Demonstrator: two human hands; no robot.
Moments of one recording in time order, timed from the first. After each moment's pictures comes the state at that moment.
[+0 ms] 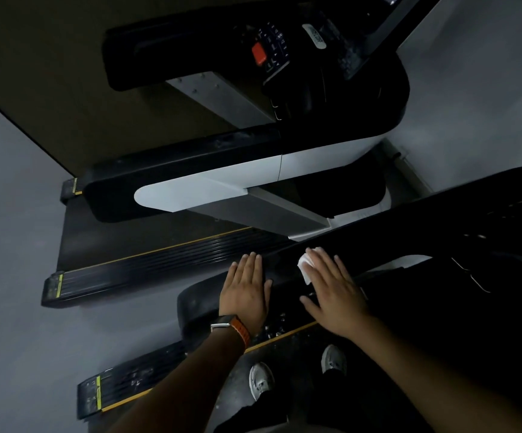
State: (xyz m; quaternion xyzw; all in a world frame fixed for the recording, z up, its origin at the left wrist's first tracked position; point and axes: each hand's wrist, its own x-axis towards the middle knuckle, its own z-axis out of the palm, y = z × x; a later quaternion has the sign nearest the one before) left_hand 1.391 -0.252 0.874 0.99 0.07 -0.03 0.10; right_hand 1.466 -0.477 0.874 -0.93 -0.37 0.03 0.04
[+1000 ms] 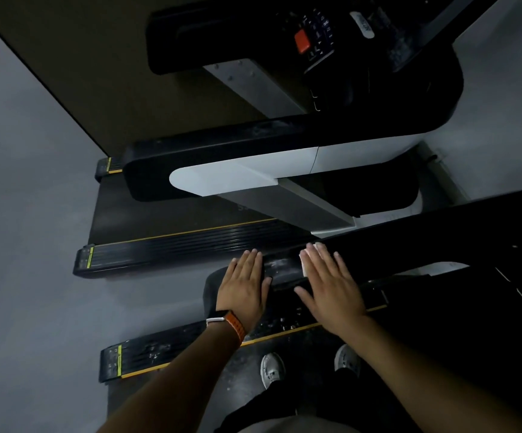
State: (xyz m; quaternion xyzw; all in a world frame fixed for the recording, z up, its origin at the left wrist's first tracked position) left_hand 1.348 -0.201 0.870 0.99 0.10 -0.03 0.12; right_hand 1.442 -0.411 0.866 -0.93 -0.38 -0.02 0.01
